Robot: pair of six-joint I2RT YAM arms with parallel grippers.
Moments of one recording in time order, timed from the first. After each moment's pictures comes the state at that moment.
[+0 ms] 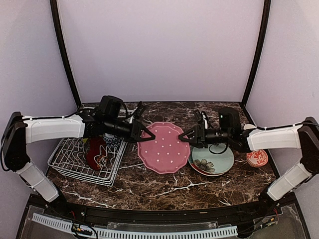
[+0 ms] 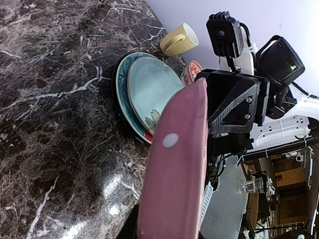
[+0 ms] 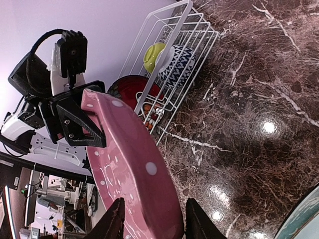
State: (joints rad) left arm -0.69 1.55 1.05 -0.10 0.65 -0.59; right arm 0.63 1.46 0.72 0.35 -0.72 0.82
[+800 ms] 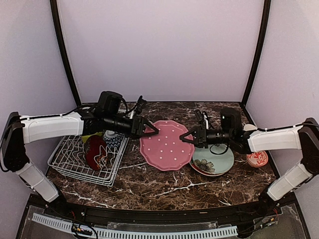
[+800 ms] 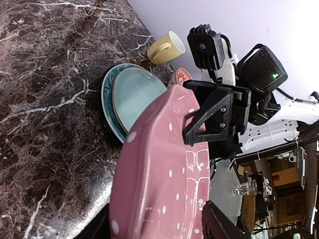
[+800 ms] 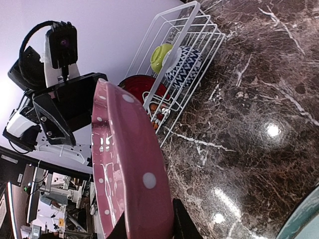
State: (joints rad) left arm -0.70 1.55 1.10 -0.10 0.67 -0.60; right arm 0.62 1.46 0.70 0.43 -0.75 0.84
